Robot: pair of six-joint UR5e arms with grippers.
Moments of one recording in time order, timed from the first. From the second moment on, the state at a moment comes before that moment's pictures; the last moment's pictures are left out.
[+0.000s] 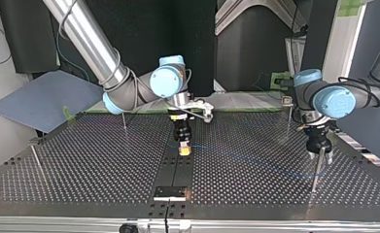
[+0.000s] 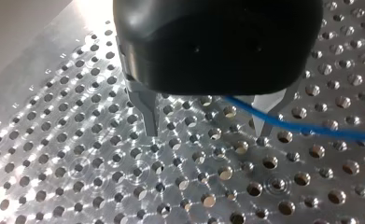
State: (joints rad) left arm 0.17 -1.80 -1.77 -2.66 -1.72 -2.20; right arm 2.37 -0.81 1.00 -0.27 1.83 1.53
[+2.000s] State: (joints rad) left arm 0.17 -1.85 -1.77 -2.63 -1.67 -2.19; right arm 2.18 -0.80 1.50 -0.77 2.13 1.58
